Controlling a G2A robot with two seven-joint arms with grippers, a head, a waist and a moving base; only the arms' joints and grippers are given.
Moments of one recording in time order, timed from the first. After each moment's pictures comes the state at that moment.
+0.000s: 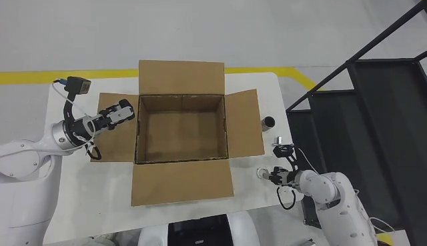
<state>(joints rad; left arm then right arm) 1.29 -1.05 -1.59 -1.70 -0.32 -0.38 -1.12 -1.79 -1.24 1.68 -1.71 -0.84 -0.24 1.03</state>
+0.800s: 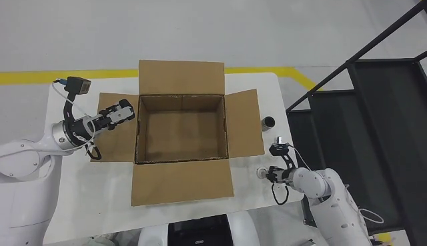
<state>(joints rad) 1.29 -1.05 -1.59 -1.70 -0.32 -0.38 -1.12 -1.71 -1.22 1.60 -1.60 -0.86 -0.18 0.98</state>
